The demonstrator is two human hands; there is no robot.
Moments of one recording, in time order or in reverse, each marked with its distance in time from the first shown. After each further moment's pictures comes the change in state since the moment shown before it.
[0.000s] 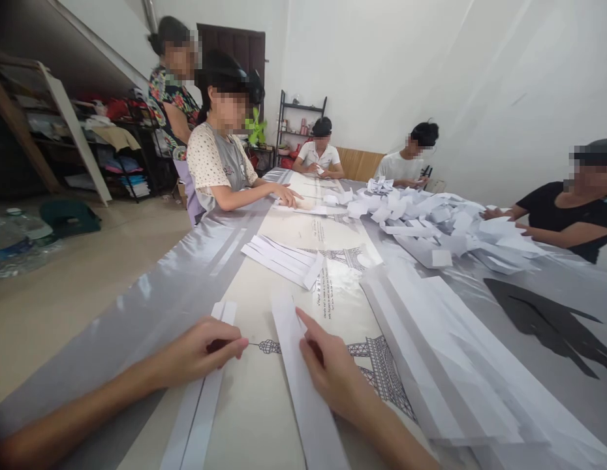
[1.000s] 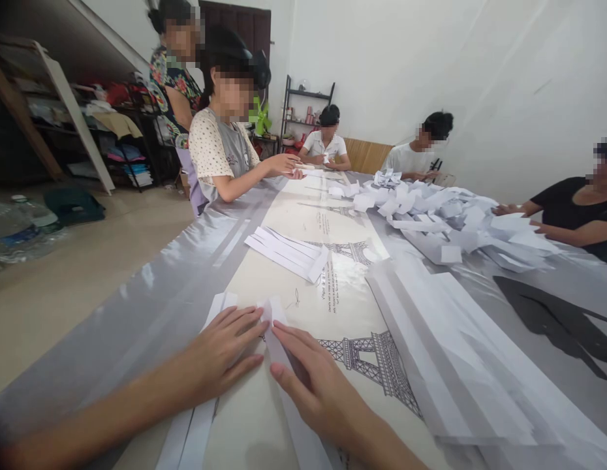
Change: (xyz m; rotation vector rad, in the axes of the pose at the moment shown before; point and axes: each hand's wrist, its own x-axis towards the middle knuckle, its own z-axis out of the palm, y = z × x) left_hand -0.007 0.001 0.035 0.596 0.108 0.140; right_hand -0.016 -0.019 0.016 -0.010 -0.154 -0.146
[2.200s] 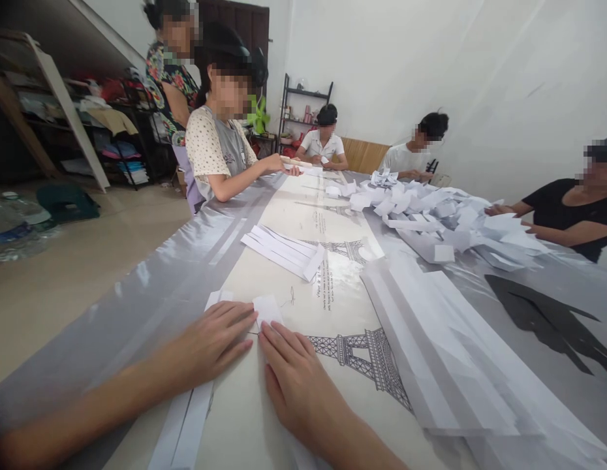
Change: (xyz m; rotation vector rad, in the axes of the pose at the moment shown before) left_hand 0.004 -0.009 -0.005 0.034 0.069 0.033; right_hand 0.005 0.003 0.021 -0.549 0.028 -0.262
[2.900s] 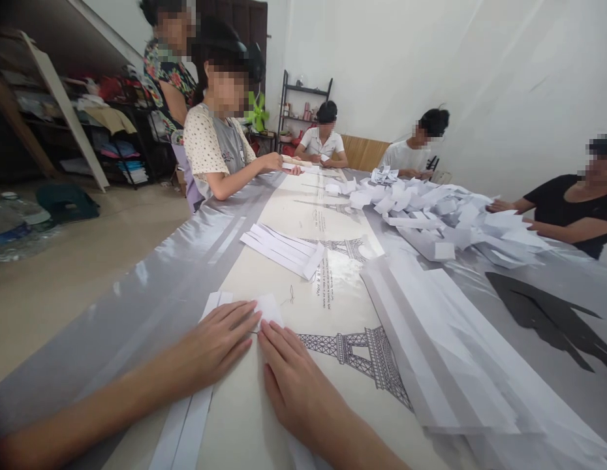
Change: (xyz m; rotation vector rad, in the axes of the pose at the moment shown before) left_hand -0.003 0.003 0.013 0.117 0.002 0.030; right_hand -0.001 0.000 0.003 0.016 0.020 -0.039
